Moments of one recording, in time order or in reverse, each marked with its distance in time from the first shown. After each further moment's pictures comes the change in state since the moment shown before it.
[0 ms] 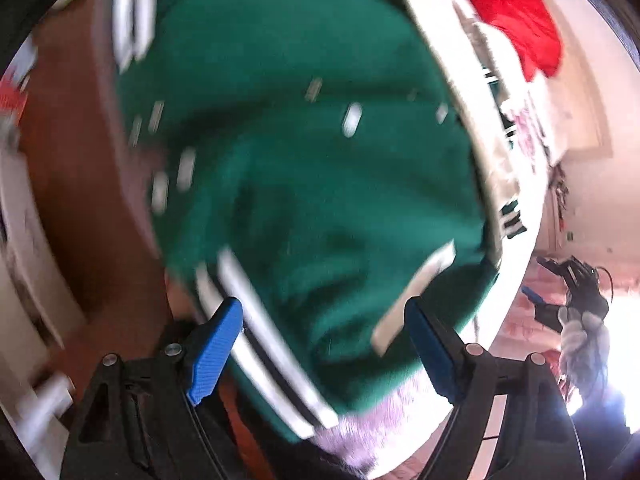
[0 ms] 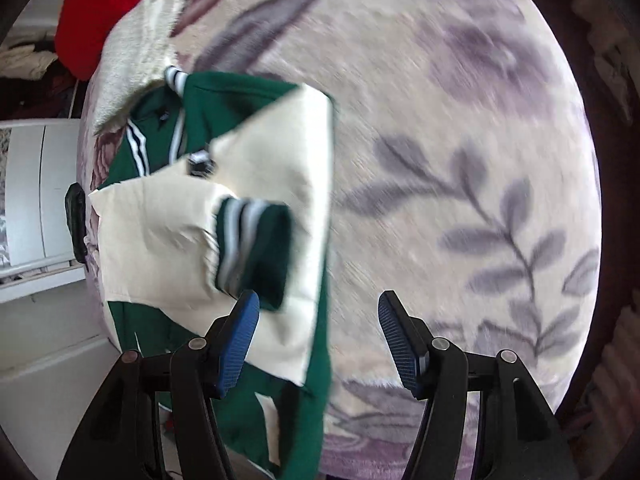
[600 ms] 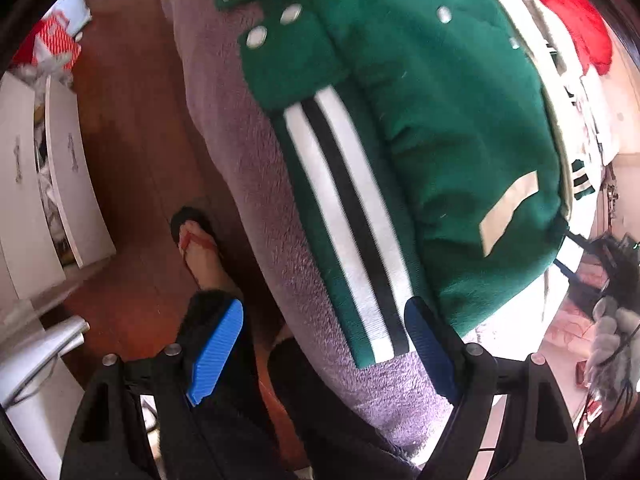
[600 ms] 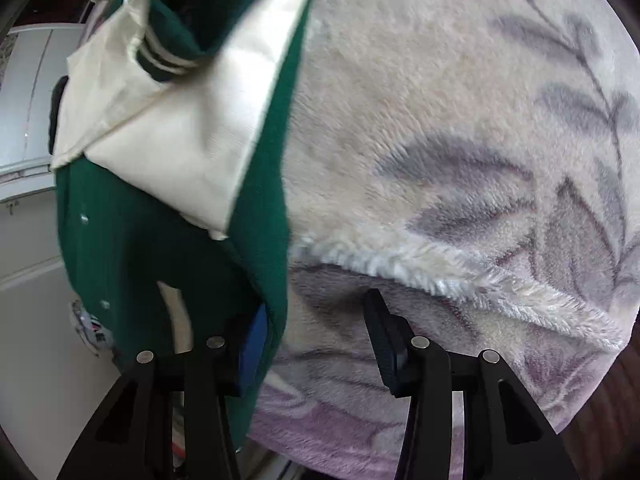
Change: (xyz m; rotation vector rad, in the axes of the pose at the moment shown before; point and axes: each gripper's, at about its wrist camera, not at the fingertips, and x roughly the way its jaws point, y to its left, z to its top) left arm 0.023 0.022 -0.064 -0.057 0.004 0.192; right arm 0.086 -0.007 -0.097 -0.217 0.117 -0.044
